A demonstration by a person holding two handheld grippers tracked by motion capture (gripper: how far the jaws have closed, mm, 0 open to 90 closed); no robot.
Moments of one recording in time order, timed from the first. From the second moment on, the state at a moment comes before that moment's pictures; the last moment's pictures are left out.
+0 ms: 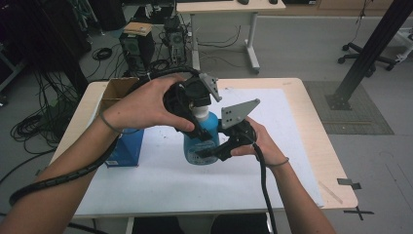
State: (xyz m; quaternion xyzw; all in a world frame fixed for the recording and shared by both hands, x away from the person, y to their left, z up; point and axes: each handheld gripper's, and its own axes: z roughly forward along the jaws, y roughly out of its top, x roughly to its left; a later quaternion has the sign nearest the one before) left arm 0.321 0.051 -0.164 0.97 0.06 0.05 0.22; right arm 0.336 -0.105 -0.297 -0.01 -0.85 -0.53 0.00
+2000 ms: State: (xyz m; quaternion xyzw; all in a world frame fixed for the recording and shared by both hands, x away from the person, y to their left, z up) left arm 0.316 0.047 -0.154 0.97 0.05 0.06 0.21; right arm 0.338 -0.105 -0.301 -0.05 -0.82 -0.57 0.01
